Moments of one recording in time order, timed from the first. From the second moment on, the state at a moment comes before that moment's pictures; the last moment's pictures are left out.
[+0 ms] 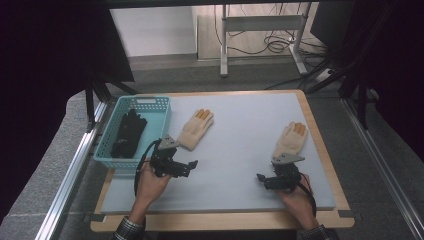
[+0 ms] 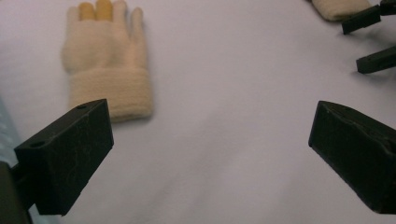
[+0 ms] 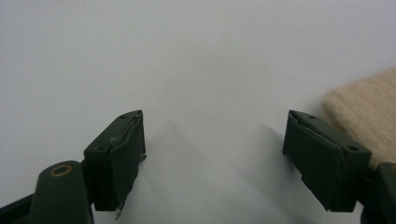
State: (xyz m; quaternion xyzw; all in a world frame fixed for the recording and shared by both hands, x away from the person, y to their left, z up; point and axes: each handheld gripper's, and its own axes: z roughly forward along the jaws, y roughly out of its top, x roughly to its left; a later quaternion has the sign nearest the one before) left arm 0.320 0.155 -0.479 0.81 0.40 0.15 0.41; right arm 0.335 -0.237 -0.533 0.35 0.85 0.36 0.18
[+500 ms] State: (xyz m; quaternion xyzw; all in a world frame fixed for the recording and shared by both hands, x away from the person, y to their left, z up) left arm 0.299 0.140 -0.525 0.82 0.39 0.17 0.38; right arm 0.335 -0.237 -0.533 0.35 0.85 0.36 0.18
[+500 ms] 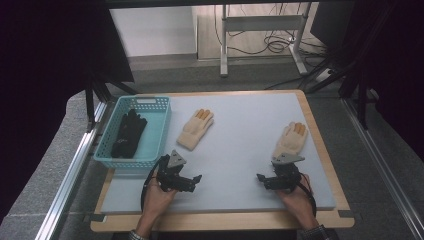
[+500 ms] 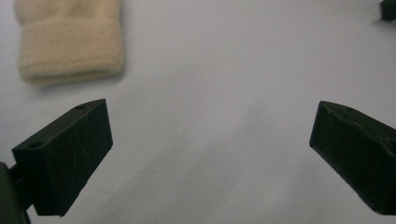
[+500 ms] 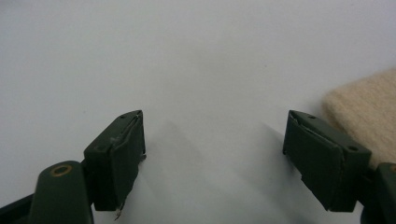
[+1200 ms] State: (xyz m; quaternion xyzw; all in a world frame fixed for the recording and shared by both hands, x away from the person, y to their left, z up) left arm 0.302 0.145 -0.550 0.82 0.42 0.15 0.34; right arm 0.336 -0.236 -0.533 0.36 0.85 0.36 0.17
